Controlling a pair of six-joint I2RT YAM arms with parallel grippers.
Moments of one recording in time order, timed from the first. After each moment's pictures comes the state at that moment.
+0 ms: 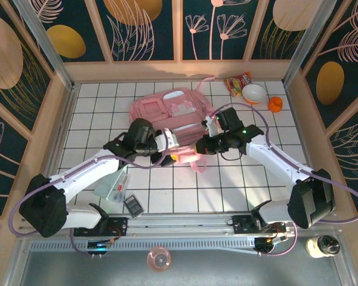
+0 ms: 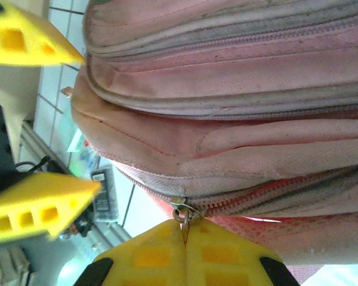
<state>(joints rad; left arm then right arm) -0.69 1.32 0.87 -0.23 0.39 0.53 0.53 1.34 1.02 -0.64 -0.60 0.39</state>
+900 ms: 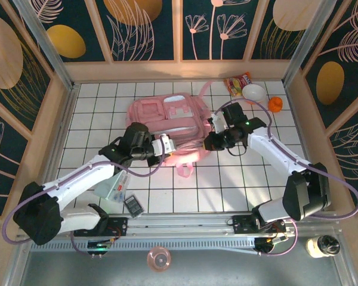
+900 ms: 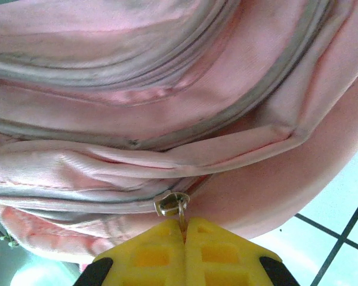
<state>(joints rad) -0.65 1.23 0.79 -0.23 0.36 0.61 0.43 1.42 1.09 -0.78 -0.50 0.21</state>
